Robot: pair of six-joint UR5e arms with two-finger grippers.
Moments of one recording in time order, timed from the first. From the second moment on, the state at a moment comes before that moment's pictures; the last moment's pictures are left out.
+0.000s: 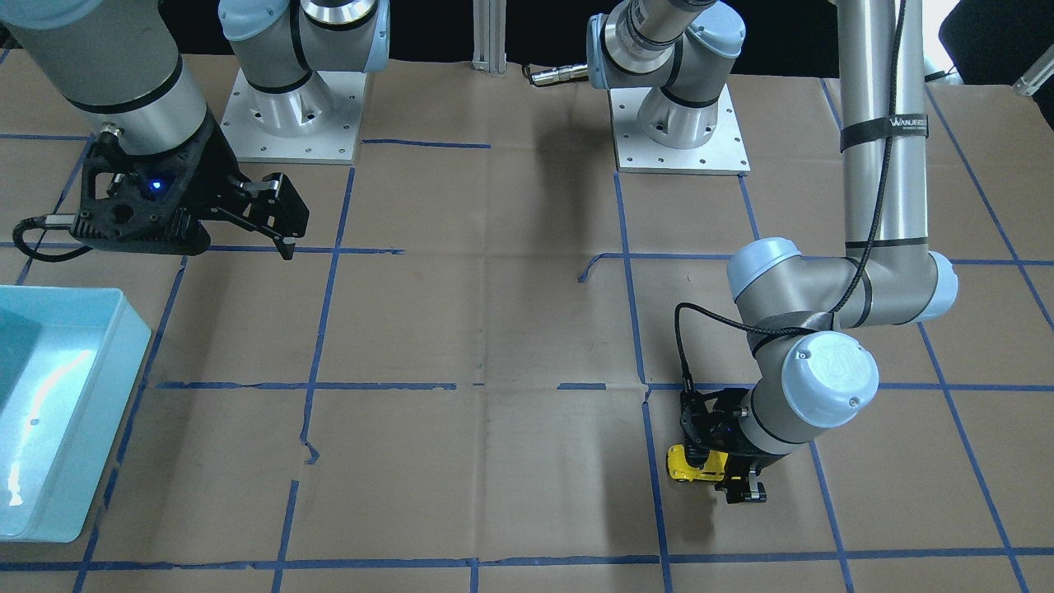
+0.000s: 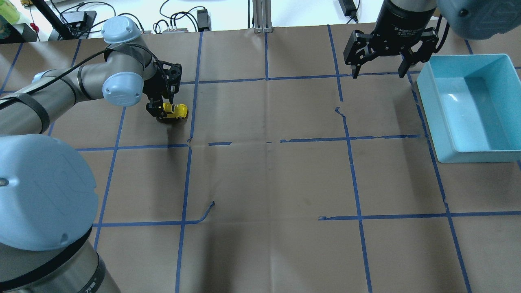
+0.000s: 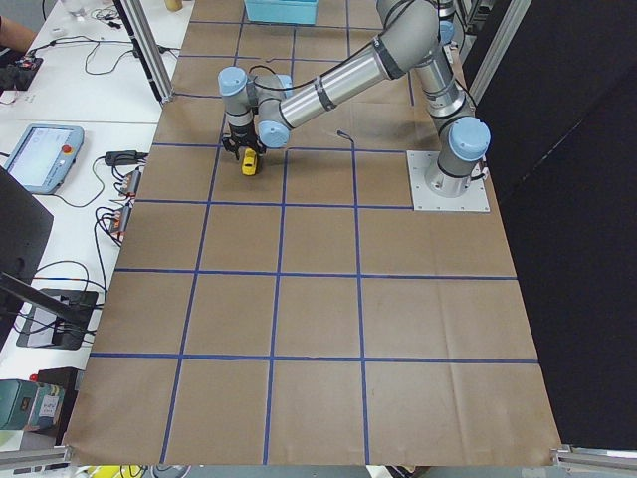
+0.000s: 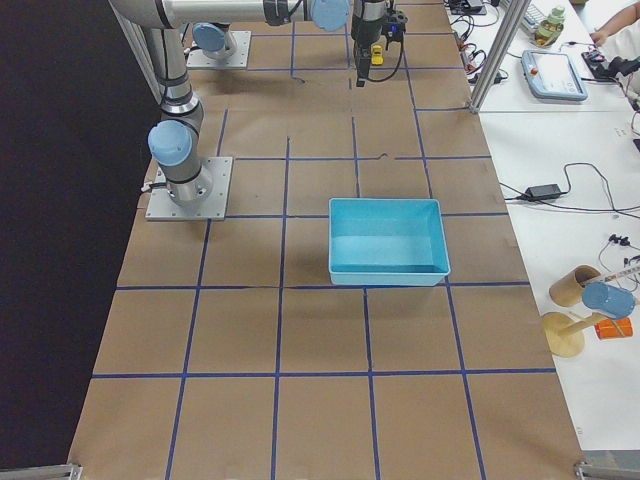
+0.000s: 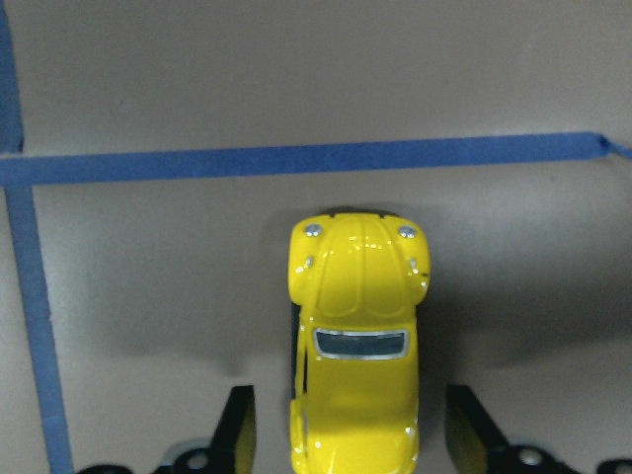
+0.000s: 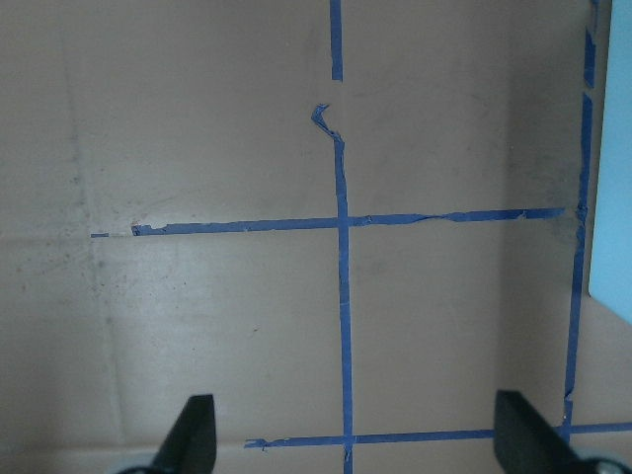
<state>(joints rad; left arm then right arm) -1.46 -2.17 -1.56 -0.98 1.60 1.72 1.59 -1.44 1.44 -1.54 -1.57 0.05</state>
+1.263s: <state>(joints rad) -1.51 -2.15 -1.56 -0.98 1.57 1.71 1.59 -1.44 1.44 -1.54 -1.57 0.05</state>
